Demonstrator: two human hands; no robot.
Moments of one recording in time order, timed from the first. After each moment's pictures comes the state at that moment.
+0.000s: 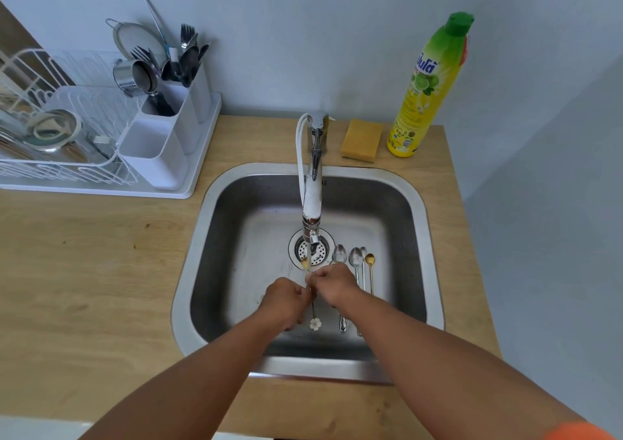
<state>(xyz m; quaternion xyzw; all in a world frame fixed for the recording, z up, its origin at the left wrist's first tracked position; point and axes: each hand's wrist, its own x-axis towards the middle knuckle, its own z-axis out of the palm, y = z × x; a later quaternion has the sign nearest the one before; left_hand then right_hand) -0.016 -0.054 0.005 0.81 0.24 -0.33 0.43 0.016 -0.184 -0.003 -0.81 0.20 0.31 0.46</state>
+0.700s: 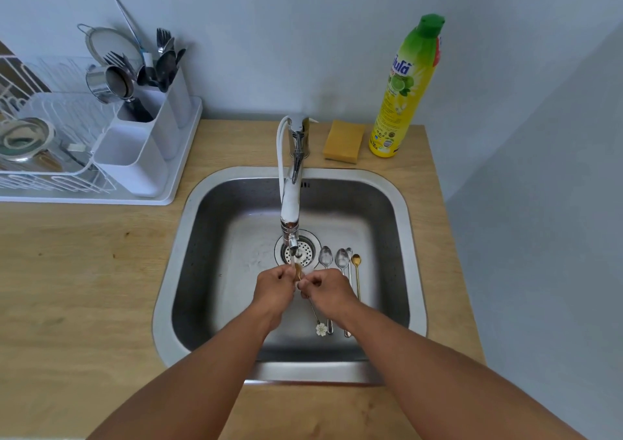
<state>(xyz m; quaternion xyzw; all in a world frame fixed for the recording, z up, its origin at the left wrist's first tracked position) 0.001 -0.076 -0.006 0.69 0.32 -0.18 0.63 -0.002 -0.207 0.003 -0.81 0.14 0.27 0.50</state>
